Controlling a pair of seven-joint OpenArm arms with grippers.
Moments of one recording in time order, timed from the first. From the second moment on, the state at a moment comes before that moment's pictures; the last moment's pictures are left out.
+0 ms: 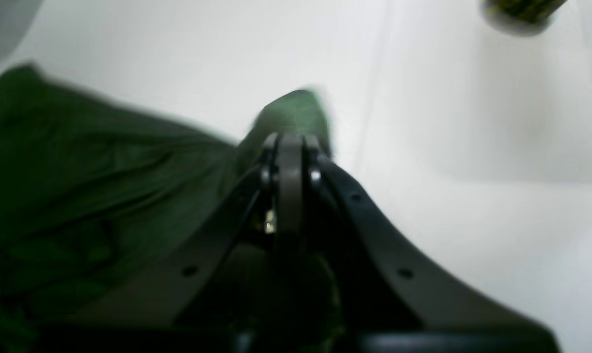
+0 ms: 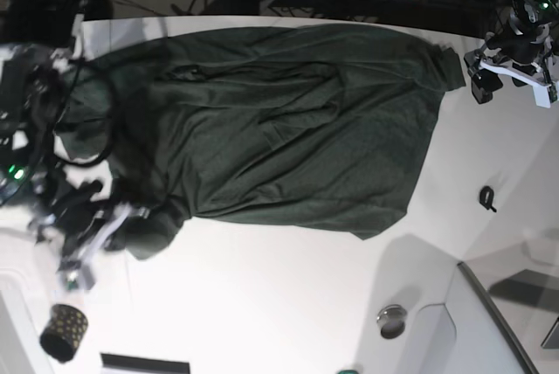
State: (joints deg) left arm 24.4 -7.6 -43.4 97.8 -24.8 -19.4 40.6; right arm 6.0 9.2 6.9 99.6 18.4 16.2 -59.1
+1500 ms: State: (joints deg) left arm 24.5 -7.6 -43.3 97.8 -24.6 -19.4 40.6; right arm 15.9 2.6 22.3 63.6 1.9 24.8 -53.8
